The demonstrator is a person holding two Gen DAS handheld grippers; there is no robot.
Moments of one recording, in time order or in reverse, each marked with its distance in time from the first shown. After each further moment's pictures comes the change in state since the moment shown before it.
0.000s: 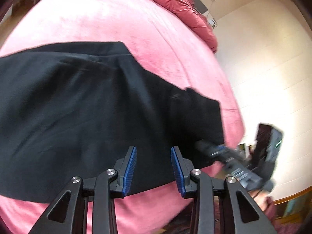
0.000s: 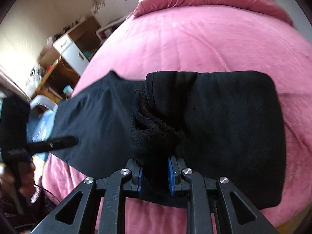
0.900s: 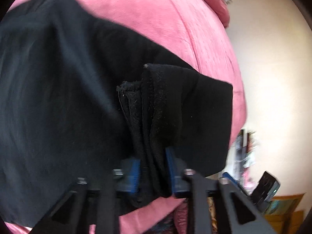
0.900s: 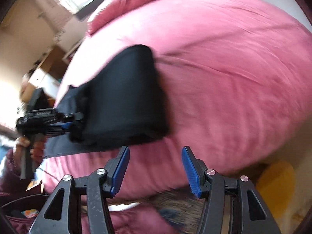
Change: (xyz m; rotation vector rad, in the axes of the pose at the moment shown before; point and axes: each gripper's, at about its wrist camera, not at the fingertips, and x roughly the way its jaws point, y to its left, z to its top) left arm 0.117 -0.051 0.031 -0.030 0.253 0.054; right arm -0.100 -0.140 -0.105 0.342 -0.032 -0.091
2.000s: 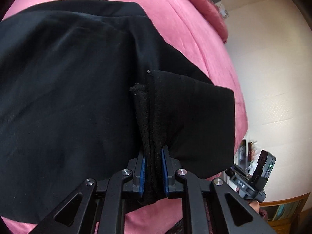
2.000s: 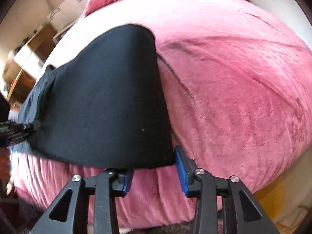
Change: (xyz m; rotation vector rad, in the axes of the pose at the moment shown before) left arm -0.036 0.057 -0.047 -0.031 -0.146 -0.033; right arm 0.098 0.065 0.027 -0.168 0.064 -0.140
